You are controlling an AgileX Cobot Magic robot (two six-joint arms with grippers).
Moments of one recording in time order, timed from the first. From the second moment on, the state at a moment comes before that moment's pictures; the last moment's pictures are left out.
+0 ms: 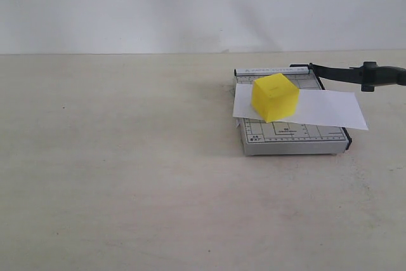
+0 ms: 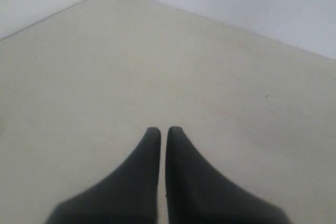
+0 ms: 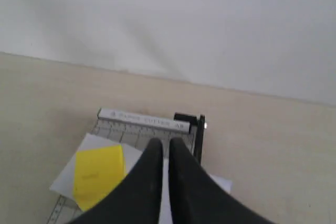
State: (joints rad) left arm 0.10 0.38 -0.04 0.97 0.15 -1.14; right arm 0.00 1.23 -0.97 0.75 0.34 -0.81
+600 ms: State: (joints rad) left arm 0.10 0.38 -0.04 0.99 -0.08 -1.04; right arm -0.10 1.45 -1.14 0.47 0.84 -0.42
